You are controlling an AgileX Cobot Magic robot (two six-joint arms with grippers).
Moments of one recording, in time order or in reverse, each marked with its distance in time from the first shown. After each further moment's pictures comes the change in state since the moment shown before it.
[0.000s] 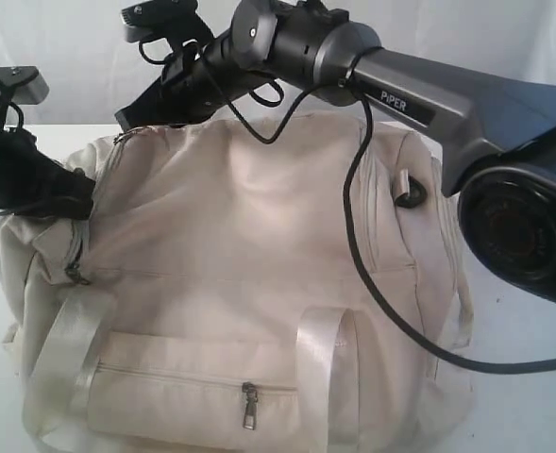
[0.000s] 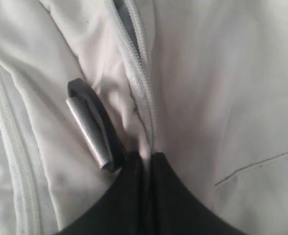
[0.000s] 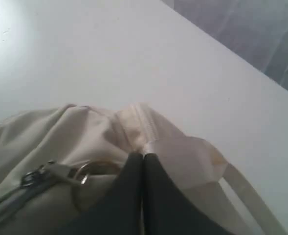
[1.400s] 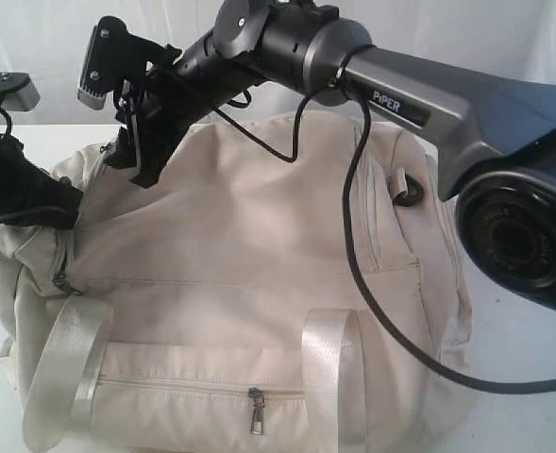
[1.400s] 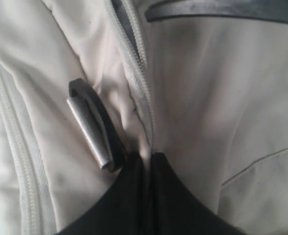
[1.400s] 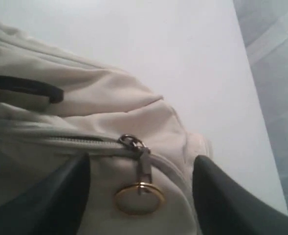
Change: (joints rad) left arm 0.000 -0.034 0.009 0.102 0.032 -0.076; right arm 0.031 -0.015 0.000 0.170 0.159 -0.835
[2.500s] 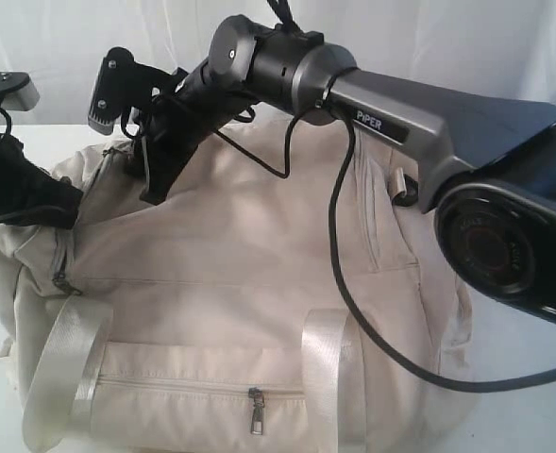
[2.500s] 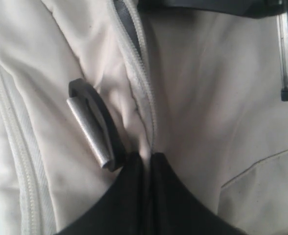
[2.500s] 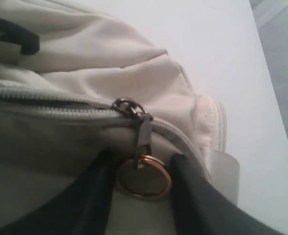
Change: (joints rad) left arm 0.000 0.000 0.000 0.000 -0.002 -0.001; right arm 0.009 0.046 0.000 -0.119 -0.029 0.111
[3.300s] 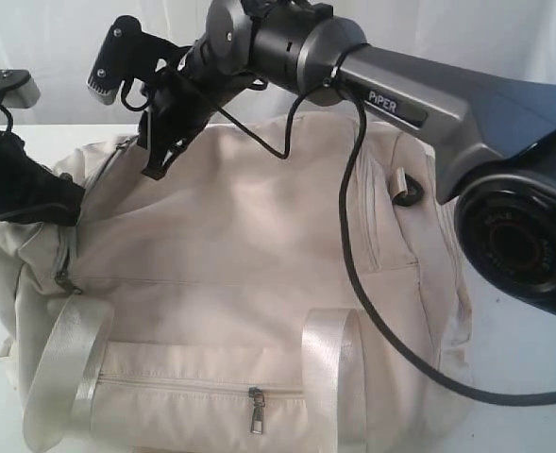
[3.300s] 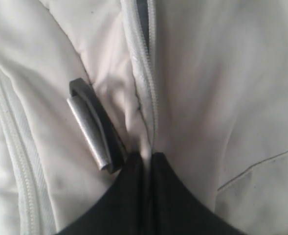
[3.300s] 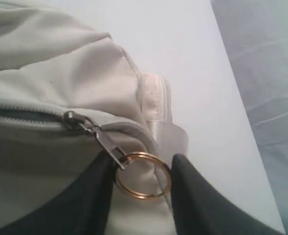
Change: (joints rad) left arm 0.000 0.000 0.000 -0.008 -0.009 0.000; right arm 0.008 -0.054 0.000 -0.252 -0.028 0.282
